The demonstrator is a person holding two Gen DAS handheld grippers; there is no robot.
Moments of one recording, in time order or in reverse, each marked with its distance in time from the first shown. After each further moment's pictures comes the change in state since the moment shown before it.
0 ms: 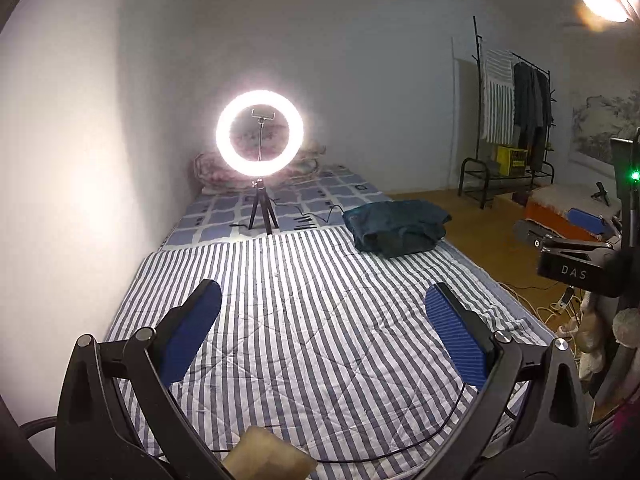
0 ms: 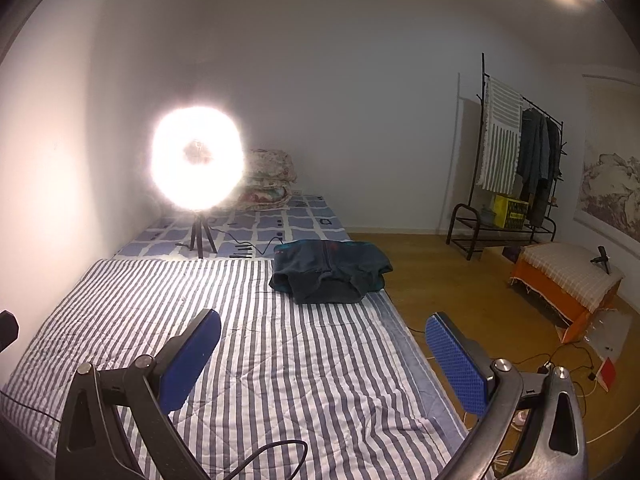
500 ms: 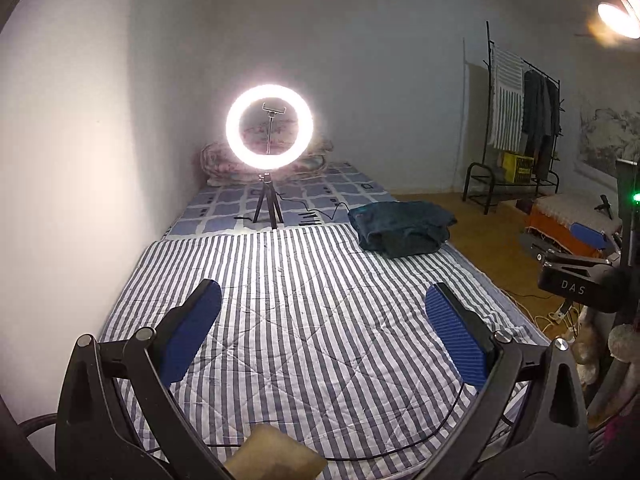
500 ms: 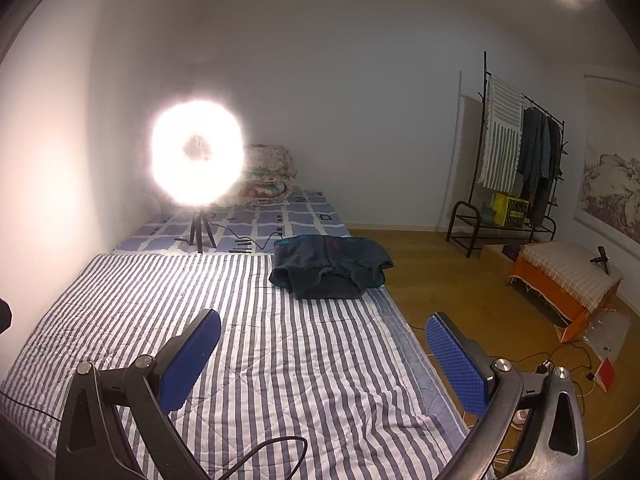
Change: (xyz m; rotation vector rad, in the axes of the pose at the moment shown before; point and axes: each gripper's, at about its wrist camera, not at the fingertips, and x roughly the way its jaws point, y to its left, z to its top) left arm 0.002 0.010 -0.001 -0.052 0.008 0.011; right arm 0.005 0.003 -0.002 -0.013 0.014 0.001
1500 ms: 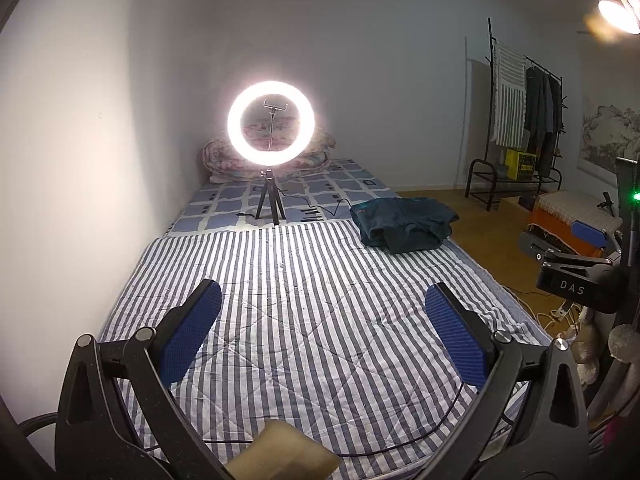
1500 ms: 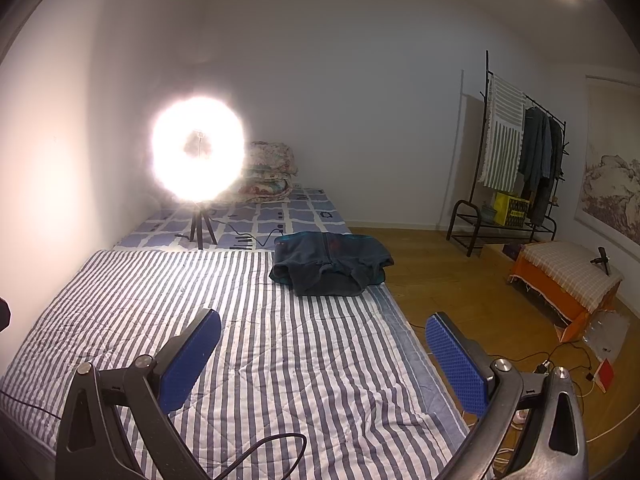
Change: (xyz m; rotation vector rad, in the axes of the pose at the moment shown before) left arm 0.002 0.003 -0.005 0.010 0.012 0.008; right arm 0.000 -0.001 -0.003 -0.008 0.006 0.001
